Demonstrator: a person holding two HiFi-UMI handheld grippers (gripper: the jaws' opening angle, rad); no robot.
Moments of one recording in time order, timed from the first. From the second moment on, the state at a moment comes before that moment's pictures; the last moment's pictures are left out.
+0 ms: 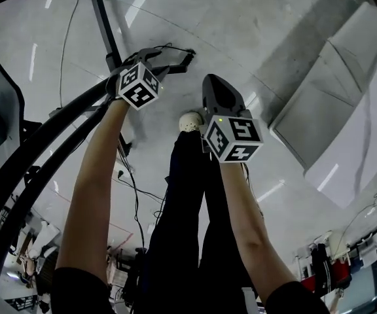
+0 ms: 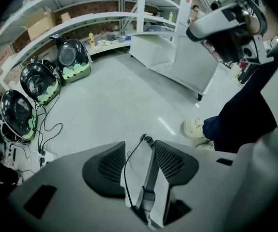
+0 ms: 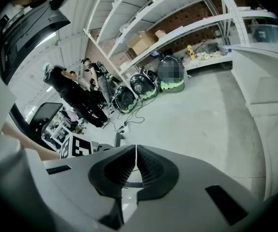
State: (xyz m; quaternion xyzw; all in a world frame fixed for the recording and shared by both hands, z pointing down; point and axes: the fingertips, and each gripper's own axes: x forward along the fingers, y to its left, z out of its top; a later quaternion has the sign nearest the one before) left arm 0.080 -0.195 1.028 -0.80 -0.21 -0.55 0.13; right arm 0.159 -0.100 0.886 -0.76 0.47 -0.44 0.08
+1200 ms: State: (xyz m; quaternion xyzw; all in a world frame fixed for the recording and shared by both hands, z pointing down) left arm 0.082 -0.213 1.266 -0.67 -0.32 -0.60 0.29; right arm 0.235 -0.197 0.969 -0.72 0.52 -0.45 0.09
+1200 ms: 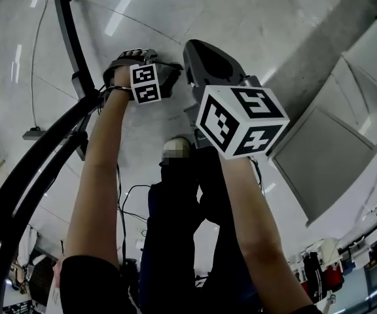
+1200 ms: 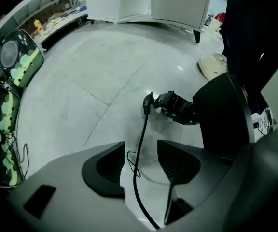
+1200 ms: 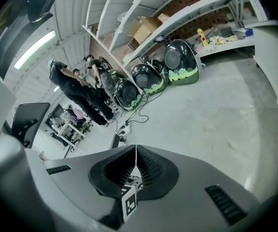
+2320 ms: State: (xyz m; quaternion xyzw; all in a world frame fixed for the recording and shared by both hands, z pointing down) left arm 0.081 -0.209 1.271 -0.70 -0.30 -0.61 0.21; right arm 0.234 -0.225 0.957 -0.73 0.51 -0.44 0.12
